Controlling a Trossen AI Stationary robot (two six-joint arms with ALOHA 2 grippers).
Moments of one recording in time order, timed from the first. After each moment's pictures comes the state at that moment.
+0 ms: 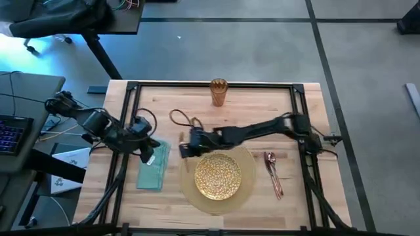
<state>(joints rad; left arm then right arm) -0.50 0.92 1.09 -1.09 -0.44 -1.10 0.10 2.24 1.79 -0.22 -0.05 1.25</state>
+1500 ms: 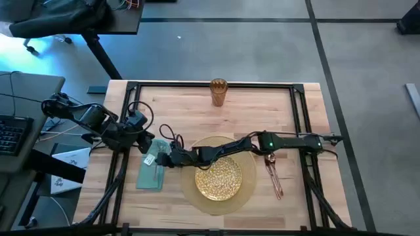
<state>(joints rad) -0.42 0.89 1.08 -1.21 -0.43 -1.15 0.16 2.74 2.21 0.11 0.16 1.49</state>
